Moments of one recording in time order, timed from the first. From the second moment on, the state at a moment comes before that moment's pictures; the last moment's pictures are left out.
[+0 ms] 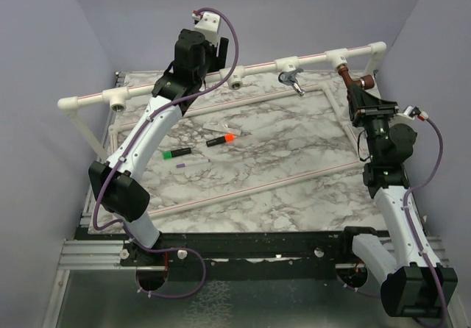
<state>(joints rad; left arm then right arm) -0.45 1.68 1.79 -0.28 -0.25 0.05 -0.04 0.88 0.67 0.43 -0.08 1.46</state>
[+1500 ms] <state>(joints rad) -0.45 1.68 1.79 -0.28 -0.25 0.05 -0.05 0.88 0.76 0.23 -0.11 1.70</state>
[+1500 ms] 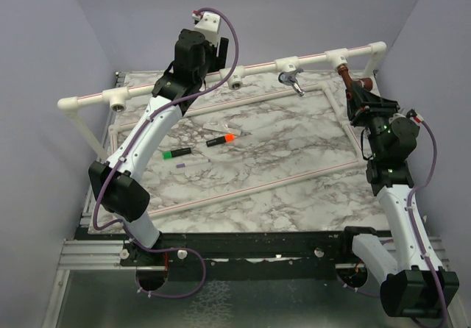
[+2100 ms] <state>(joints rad) -0.46 1.68 1.79 -0.28 -0.25 0.05 -0.04 0.85 0.76 0.21 -0.11 1.68</state>
